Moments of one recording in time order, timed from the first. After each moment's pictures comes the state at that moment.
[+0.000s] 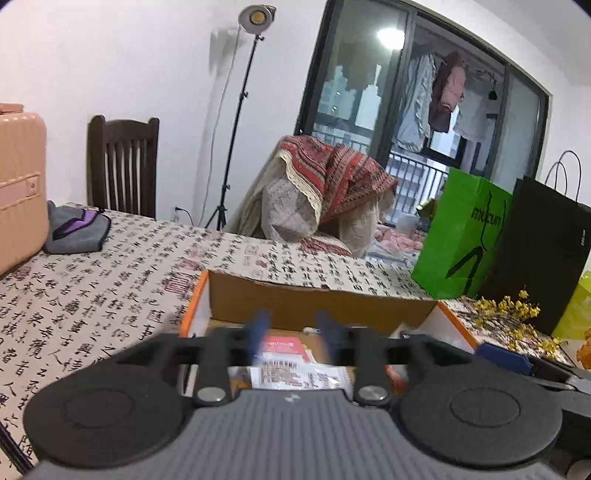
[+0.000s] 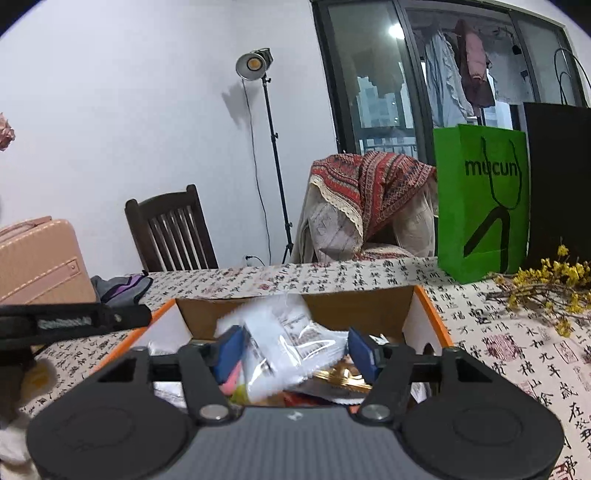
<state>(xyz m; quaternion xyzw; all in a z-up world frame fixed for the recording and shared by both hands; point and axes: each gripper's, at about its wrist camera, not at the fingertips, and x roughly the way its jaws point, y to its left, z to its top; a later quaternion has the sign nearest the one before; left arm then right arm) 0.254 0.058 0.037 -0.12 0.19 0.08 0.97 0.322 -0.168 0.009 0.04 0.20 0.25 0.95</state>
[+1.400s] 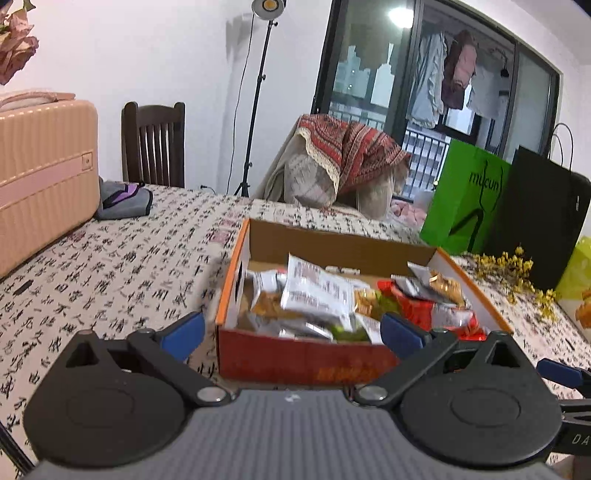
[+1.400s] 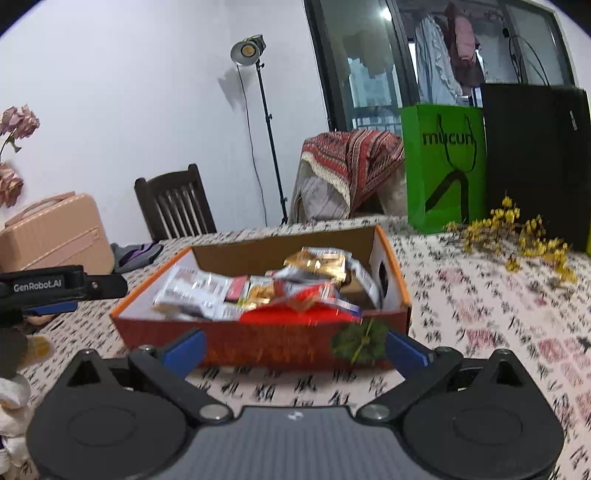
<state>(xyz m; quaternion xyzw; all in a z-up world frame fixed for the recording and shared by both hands) 0.159 0.042 0.035 -0.11 0.24 0.10 0.96 0.214 -0.231 -0.008 0.04 0.24 0.24 0.94</state>
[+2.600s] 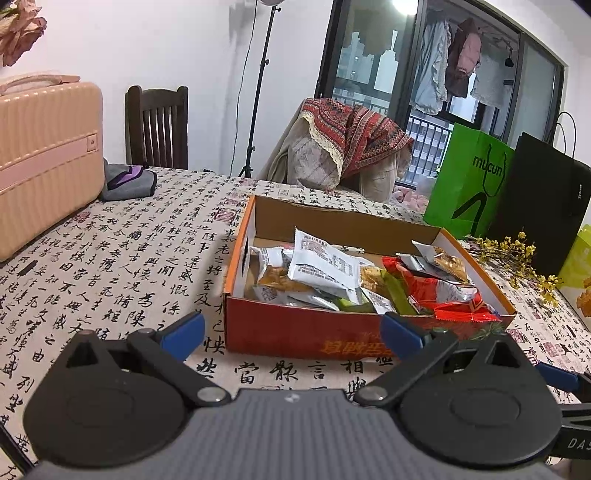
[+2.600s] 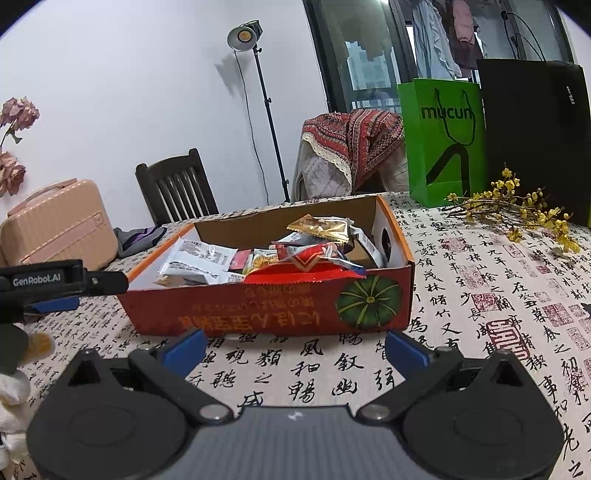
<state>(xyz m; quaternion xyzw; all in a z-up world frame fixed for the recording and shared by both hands) 0.149 0.044 0.027 -0.11 0.26 0.10 0.95 0.202 -0.233 -0.018 0.04 0.26 0.24 0.93</state>
